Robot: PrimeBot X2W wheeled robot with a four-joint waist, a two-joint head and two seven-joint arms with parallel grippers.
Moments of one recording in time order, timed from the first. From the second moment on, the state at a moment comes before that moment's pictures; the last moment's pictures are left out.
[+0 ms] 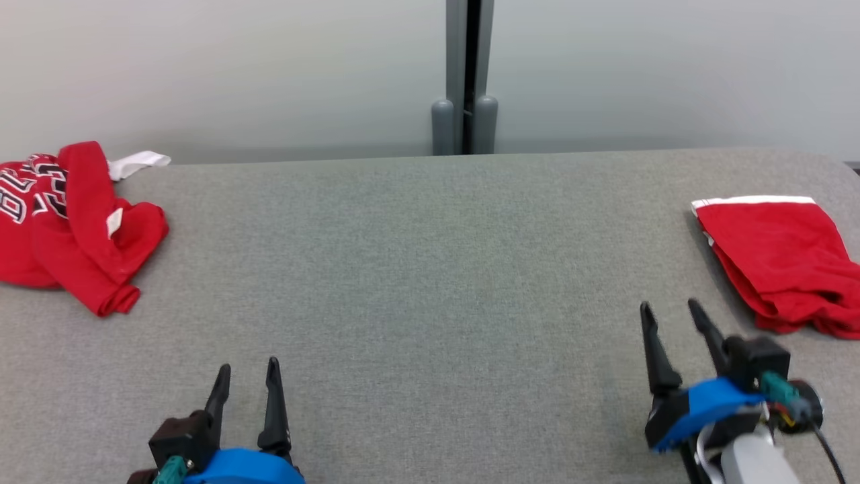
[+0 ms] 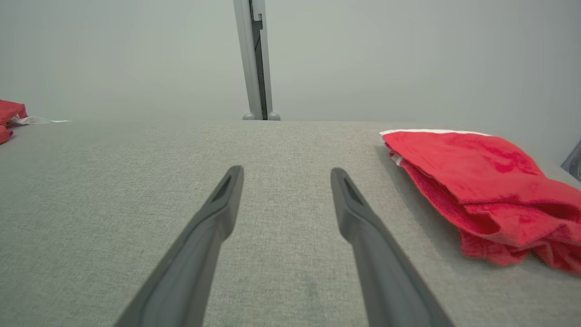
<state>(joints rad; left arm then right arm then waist) -0.04 0.10 -0.16 0.39 -0.35 0.00 -0.26 -0.27 -0.05 -0.05 0.56 0.05 0.13 -0.26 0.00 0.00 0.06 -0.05</state>
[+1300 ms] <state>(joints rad) 0.01 0.09 -0.19 0.38 -0.35 0.01 -0.26 -0.02 -0.05 0.03 0.34 0.13 0.13 -0.24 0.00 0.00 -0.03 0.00</state>
